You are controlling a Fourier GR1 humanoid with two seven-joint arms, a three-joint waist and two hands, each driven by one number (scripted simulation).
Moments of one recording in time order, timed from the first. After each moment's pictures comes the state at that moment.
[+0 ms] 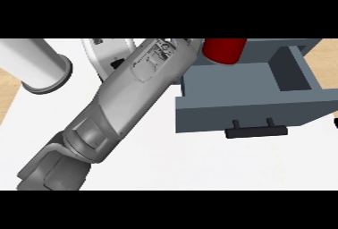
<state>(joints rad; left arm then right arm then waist) -1.43 0.00 -0.30 -0.66 0.25 0.57 0.21 0.23 -0.04 -0.27 -2.17 -0.11 0.20 0.12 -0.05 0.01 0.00</state>
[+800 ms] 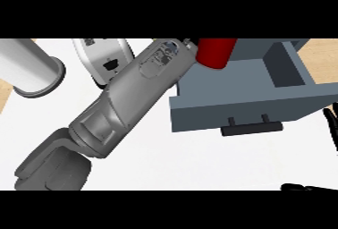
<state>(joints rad) -1.47 0.00 -0.45 -0.45 0.42 0.61 0.05 0.16 -0.04 -0.24 -2.12 -0.07 0.19 0.12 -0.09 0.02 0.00</state>
